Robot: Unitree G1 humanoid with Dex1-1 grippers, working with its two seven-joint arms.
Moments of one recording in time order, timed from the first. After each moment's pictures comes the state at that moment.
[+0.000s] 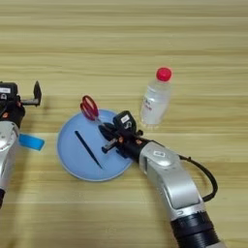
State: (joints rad) left arm -0.29 0.07 0.10 0.31 0.03 -0.07 0.07; right arm -0.10 -0.19 0.19 -0.14 0.17 0.42 0.51
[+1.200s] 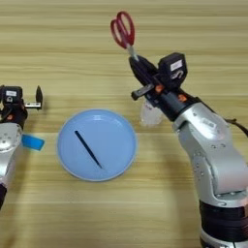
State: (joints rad) left arm -0.34 0.09 0.07 0.48 0.08 -0.15 0.13; right arm -0.22 -0.28 -0.13 -0.55 0.38 0.52 0.40
